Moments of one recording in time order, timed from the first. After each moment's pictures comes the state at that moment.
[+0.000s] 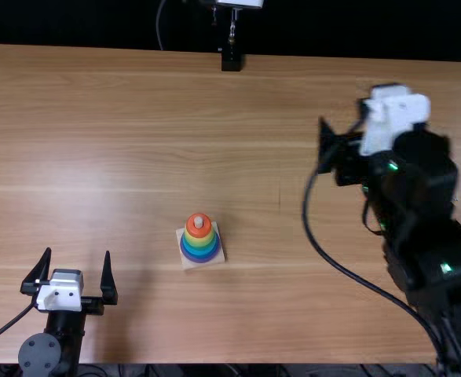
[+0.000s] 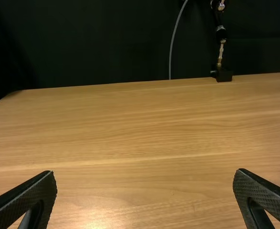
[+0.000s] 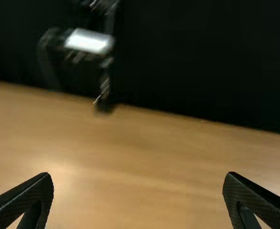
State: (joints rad) left arm -0.06 0.01 0.01 -0.07 -0.04 0.02; right arm 0.26 1.26 1.43 -0.47 0.19 -0.04
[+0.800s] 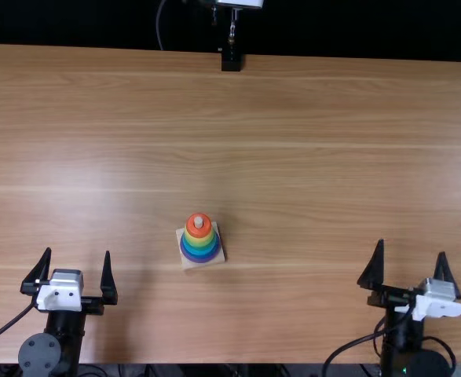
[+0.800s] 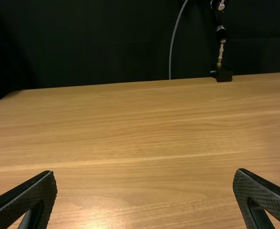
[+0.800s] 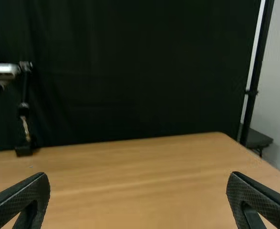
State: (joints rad) left arm -0.06 0.01 0.01 -0.08 -0.04 0.02; right arm -0.02 0.10 0.11 0.12 0.17 -0.05
